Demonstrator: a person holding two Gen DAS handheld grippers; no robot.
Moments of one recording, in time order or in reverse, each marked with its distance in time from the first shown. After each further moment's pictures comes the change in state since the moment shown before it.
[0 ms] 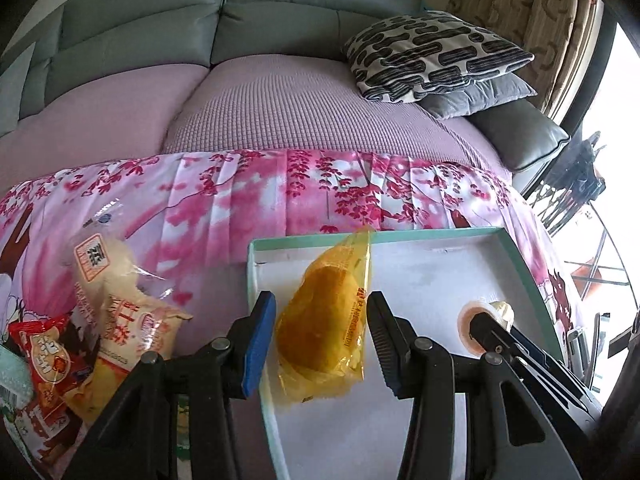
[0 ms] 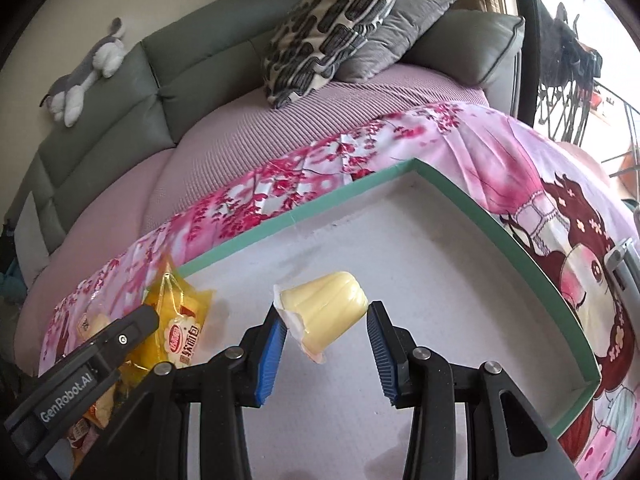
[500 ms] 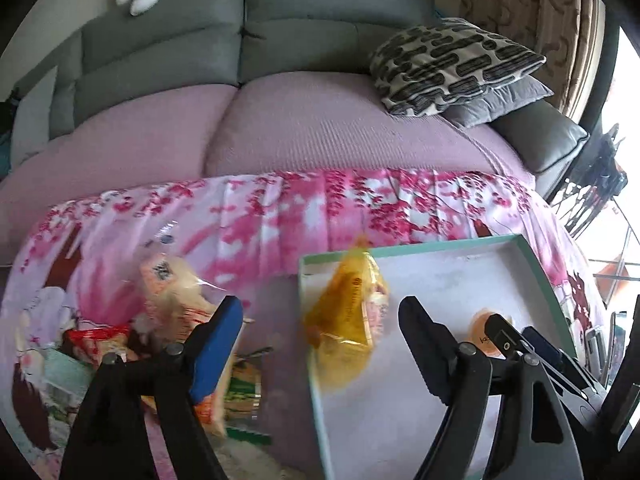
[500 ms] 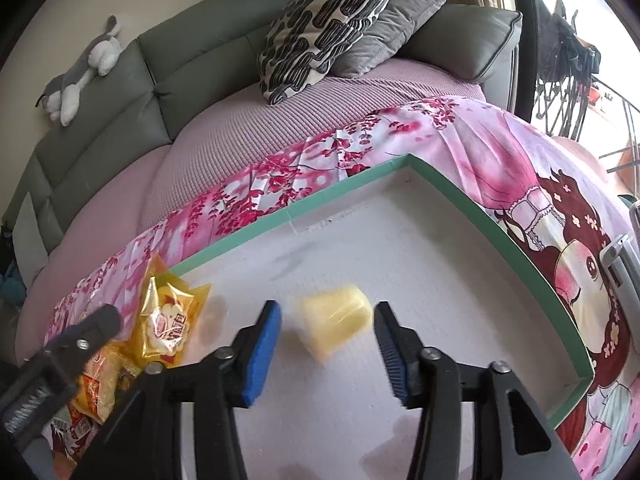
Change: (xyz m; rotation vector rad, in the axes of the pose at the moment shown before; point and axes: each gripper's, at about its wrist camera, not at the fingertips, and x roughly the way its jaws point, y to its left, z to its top) left arm -0.040 0.007 0.009 0.023 -0.032 0.148; right arm -0.004 0.001 0.001 0.000 0.019 -0.016
